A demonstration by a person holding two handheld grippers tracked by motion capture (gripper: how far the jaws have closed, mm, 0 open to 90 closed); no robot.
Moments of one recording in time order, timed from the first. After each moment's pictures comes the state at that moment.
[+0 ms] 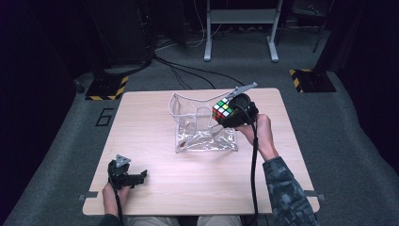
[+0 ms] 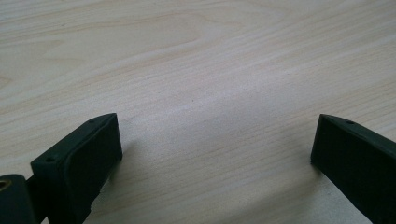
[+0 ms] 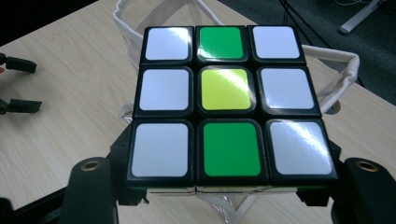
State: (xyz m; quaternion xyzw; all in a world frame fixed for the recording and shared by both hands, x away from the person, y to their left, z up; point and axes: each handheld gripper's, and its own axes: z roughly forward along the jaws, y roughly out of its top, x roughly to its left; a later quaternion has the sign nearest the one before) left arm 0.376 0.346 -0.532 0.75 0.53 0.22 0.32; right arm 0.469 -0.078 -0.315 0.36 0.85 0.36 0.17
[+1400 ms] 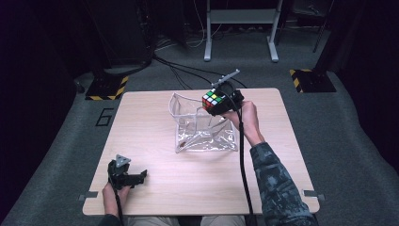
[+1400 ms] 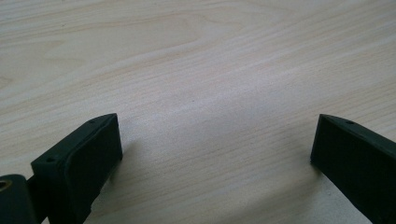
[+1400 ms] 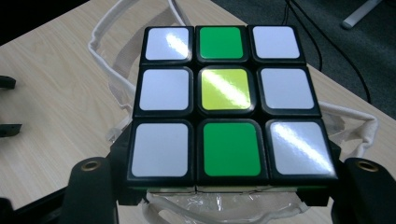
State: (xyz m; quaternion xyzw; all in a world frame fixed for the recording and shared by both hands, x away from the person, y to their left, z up) left arm 0.376 0.346 -0.531 0.75 0.53 0.22 0.32; right arm 0.518 -0.044 -0.312 0.35 0.86 0.34 0.17
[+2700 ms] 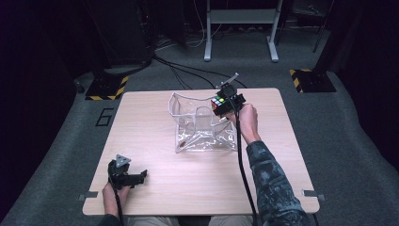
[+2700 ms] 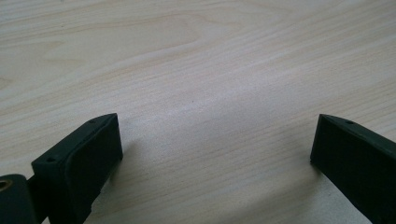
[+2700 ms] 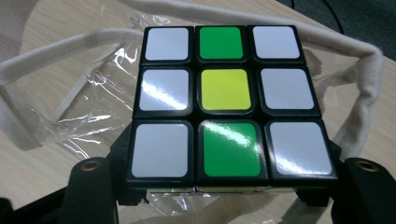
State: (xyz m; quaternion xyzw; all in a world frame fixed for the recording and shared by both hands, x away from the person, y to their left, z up) left arm 0.376 0.346 -0.531 0.75 0.53 0.22 0.32; right arm 0.552 -0.050 -0.353 0.46 0.84 0.25 0.17
